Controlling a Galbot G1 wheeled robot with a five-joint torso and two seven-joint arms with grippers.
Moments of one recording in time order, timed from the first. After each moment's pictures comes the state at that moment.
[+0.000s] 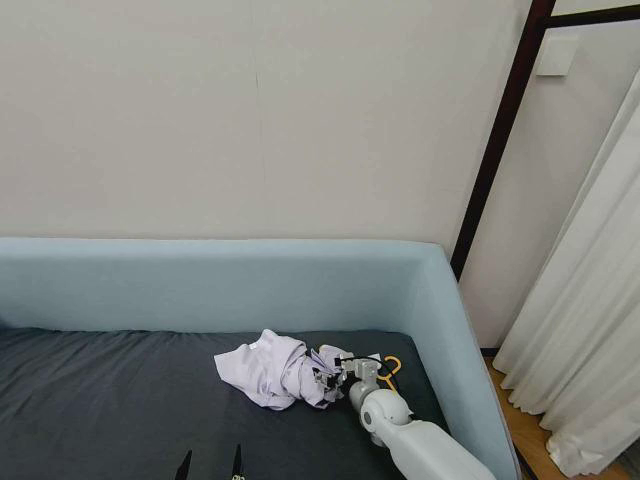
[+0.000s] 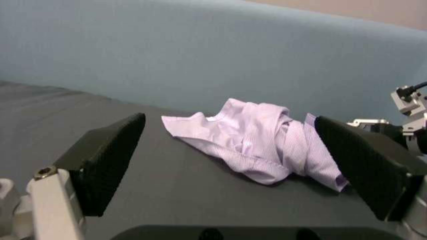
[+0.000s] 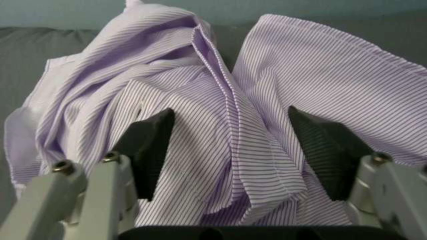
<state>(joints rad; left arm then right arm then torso) 1.78 -1.38 -0.41 -1.85 -0.21 -0.47 -0.21 -0.59 1.35 -0.28 1.01 0.82 -0.21 0.10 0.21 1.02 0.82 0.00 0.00</state>
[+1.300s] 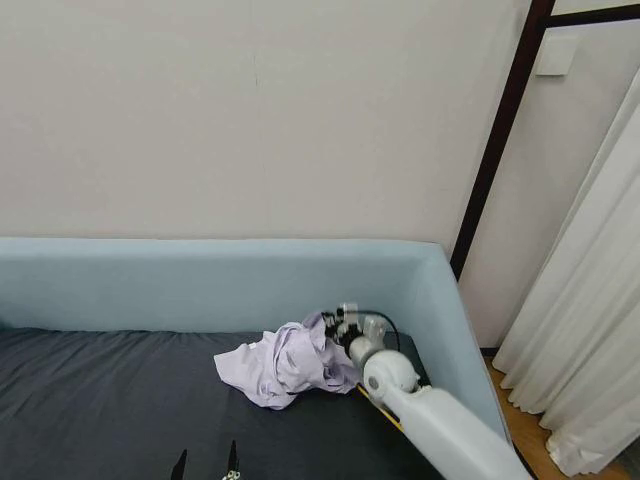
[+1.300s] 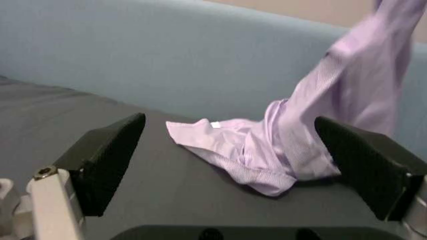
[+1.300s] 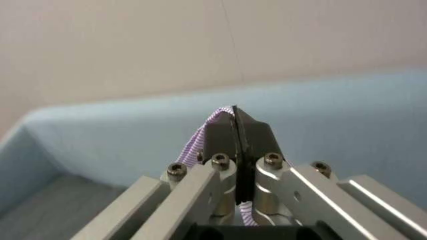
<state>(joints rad) 1.76 -1.39 -0.40 -1.84 -0.23 -0.48 -0.23 -0.45 1.18 -0.27 1.59 1.03 -0.22 0.34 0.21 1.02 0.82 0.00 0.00</state>
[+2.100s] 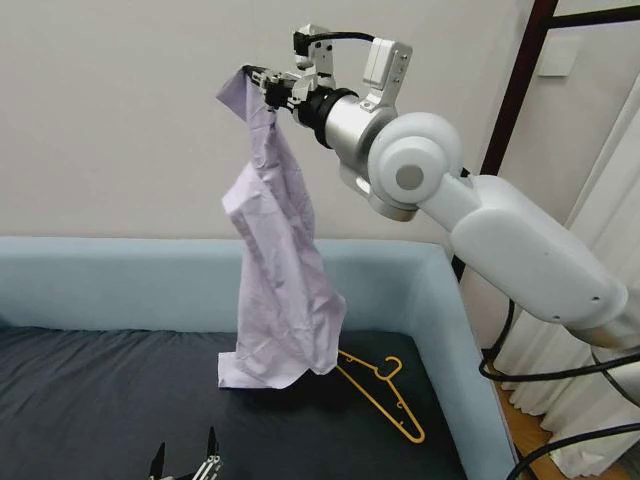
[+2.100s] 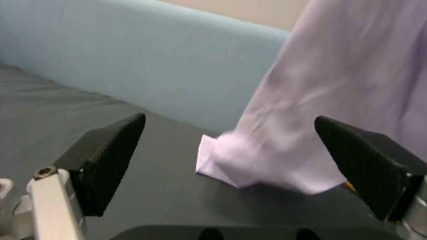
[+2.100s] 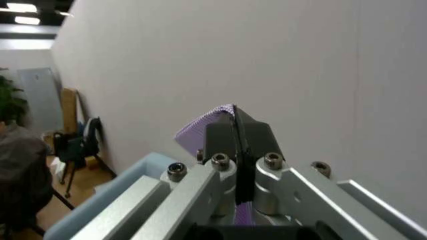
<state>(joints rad) 1.76 -1.39 -0.45 -1.87 -0.30 -0.50 -0.28 0.16 0.95 -0.40 1.96 1.48 -0.27 0.38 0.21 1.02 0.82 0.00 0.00</state>
